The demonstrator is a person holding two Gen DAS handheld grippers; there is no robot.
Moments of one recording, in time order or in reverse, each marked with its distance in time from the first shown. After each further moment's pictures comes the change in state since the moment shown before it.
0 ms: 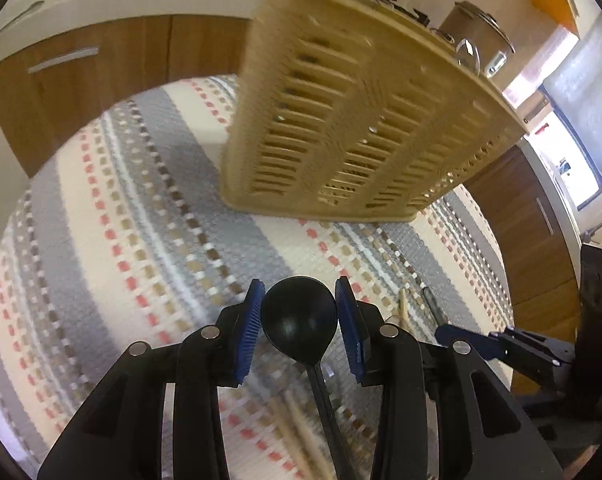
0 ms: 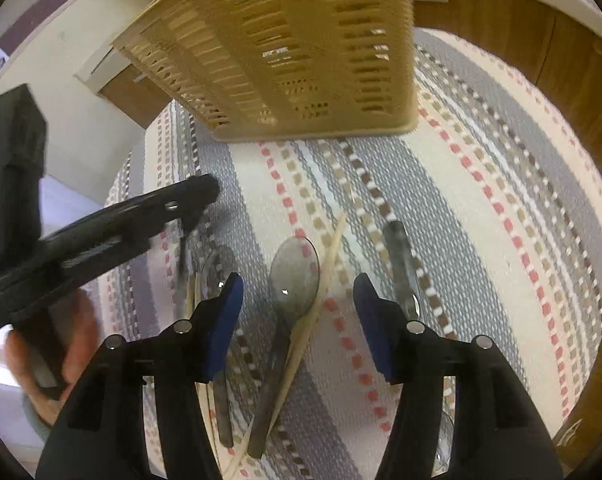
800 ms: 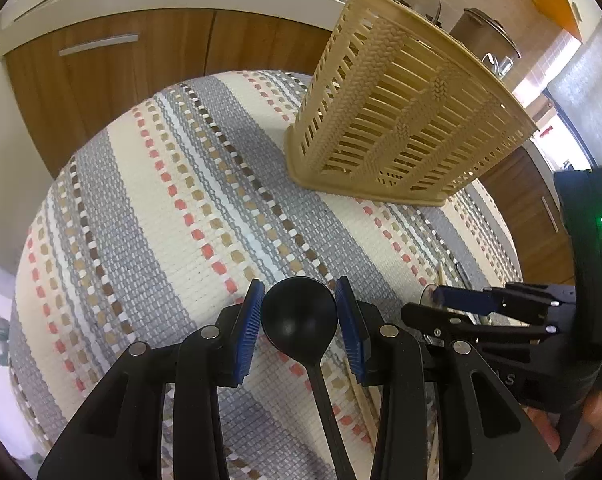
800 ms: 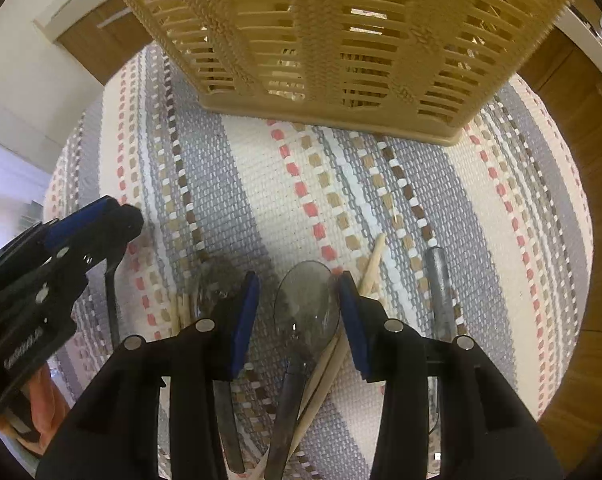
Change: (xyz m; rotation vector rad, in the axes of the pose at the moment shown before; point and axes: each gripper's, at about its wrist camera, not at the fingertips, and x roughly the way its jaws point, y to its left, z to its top) left arm -0.042 0.061 -0.021 -0.003 -0.007 0.005; right arm 0.090 0.071 0.048 -0.057 0.165 -0.225
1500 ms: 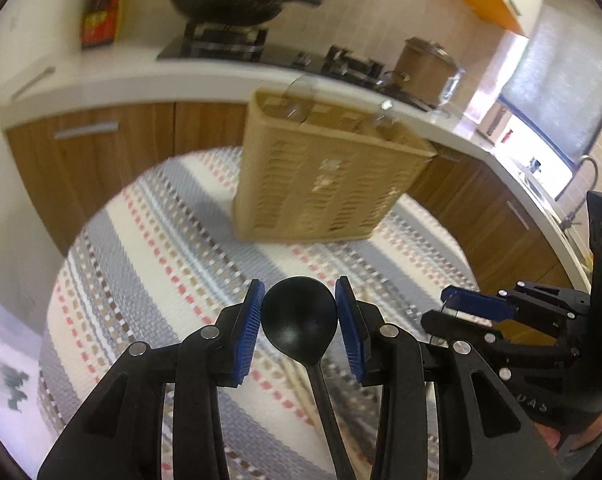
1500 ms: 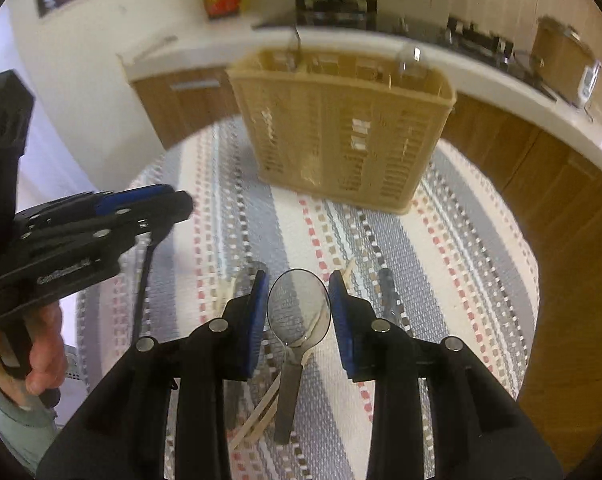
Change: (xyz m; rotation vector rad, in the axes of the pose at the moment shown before) left arm -0.098 -0.052 -0.019 0.137 -0.212 -0.041; right arm -0.109 -0.003 -0.070 -0.142 -0.440 0.077
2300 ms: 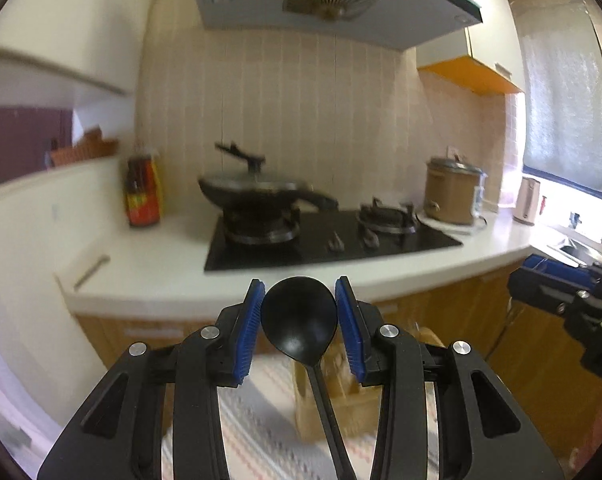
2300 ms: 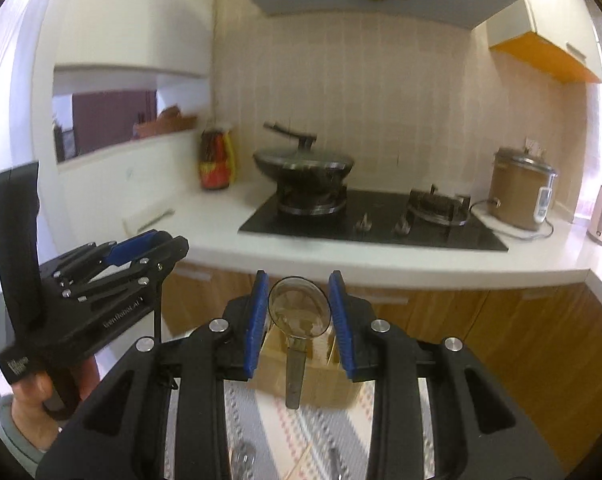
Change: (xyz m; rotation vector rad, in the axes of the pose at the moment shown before) left arm -0.073 -0.053 0.134 0.171 -0.504 0.262; right arm -0.146 -0.035 0.118 0.010 -0.548 -0.084
